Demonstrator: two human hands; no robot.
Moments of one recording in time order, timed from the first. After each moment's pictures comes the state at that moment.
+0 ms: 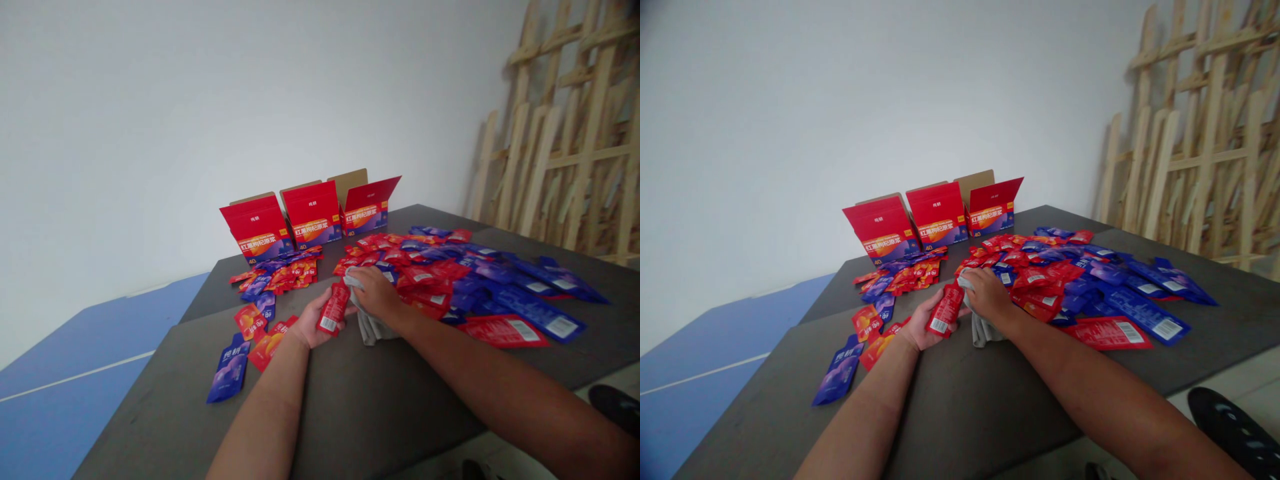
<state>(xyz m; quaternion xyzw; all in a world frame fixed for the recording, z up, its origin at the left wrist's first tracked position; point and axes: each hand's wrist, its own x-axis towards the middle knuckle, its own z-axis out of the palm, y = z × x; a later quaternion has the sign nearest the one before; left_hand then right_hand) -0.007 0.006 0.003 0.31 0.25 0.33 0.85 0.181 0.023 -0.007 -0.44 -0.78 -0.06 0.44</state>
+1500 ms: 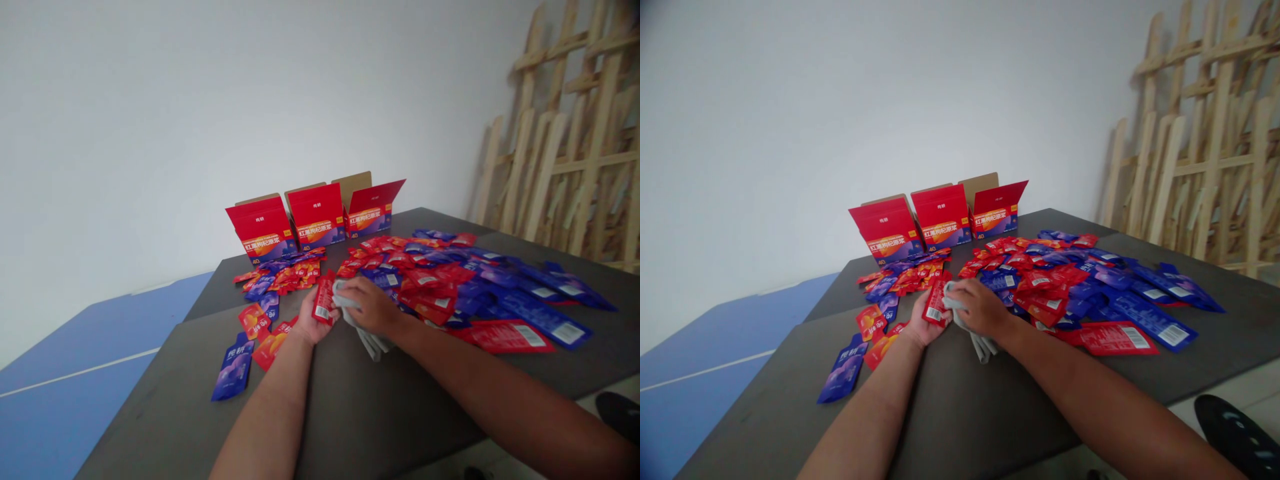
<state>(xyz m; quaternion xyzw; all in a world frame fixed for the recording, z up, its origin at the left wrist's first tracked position) -0.009 0.018 0.003 0.24 0.21 0.45 0.84 0.162 0.001 0.000 -0.28 -0.83 -0.08 0.47</state>
